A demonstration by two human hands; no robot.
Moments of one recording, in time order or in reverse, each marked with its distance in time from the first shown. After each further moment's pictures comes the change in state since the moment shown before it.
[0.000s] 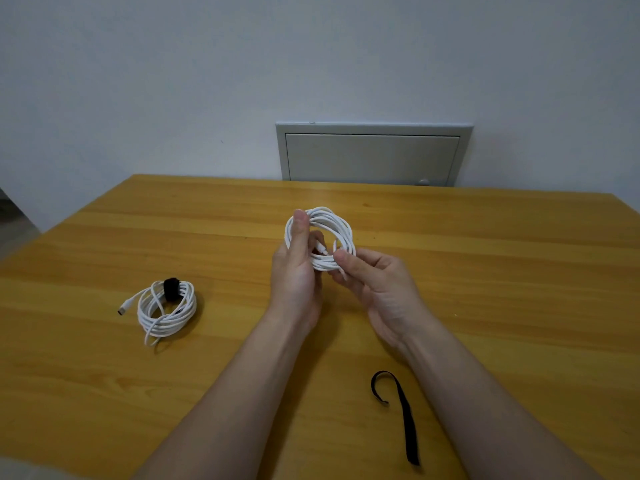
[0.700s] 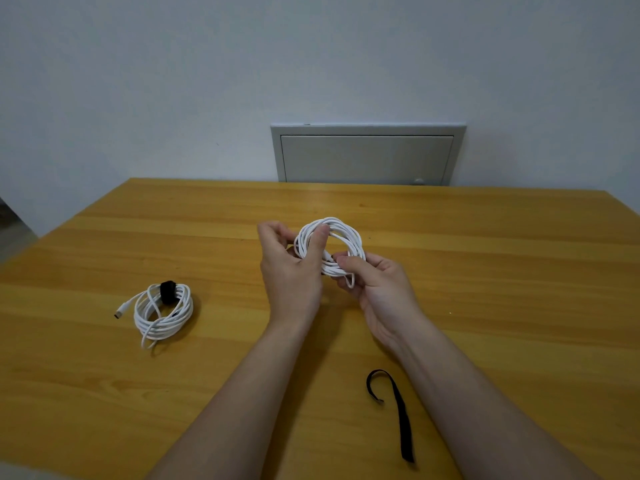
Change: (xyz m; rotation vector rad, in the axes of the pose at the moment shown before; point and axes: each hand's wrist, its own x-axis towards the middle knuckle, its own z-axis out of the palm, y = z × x) left_hand -0.001 -0.011 -0.007 0.529 0.149 0.438; right_hand 0.004 0.005 -0.002 0.007 0.189 0.038
